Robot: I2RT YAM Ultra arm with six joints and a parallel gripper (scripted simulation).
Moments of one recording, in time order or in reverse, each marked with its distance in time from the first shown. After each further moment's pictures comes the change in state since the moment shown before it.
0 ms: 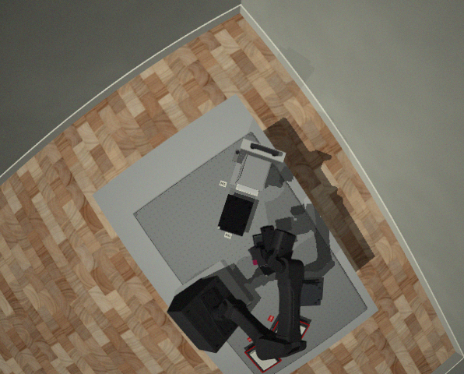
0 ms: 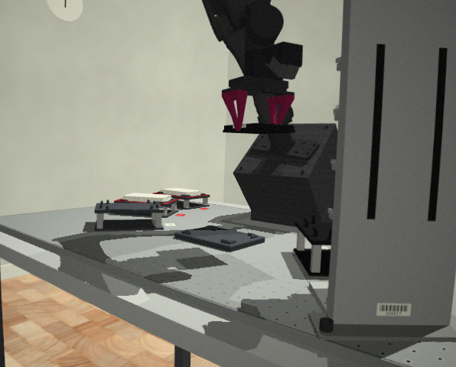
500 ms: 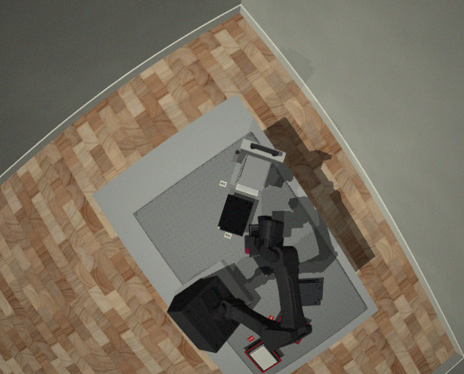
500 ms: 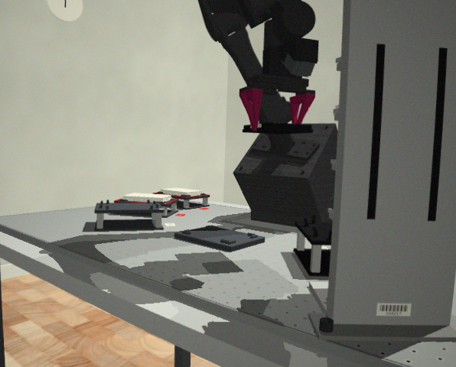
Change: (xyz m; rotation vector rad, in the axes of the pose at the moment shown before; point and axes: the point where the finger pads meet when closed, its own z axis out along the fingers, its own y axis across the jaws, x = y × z) arm -0.037 0.017 0.000 0.008 0.004 0.167
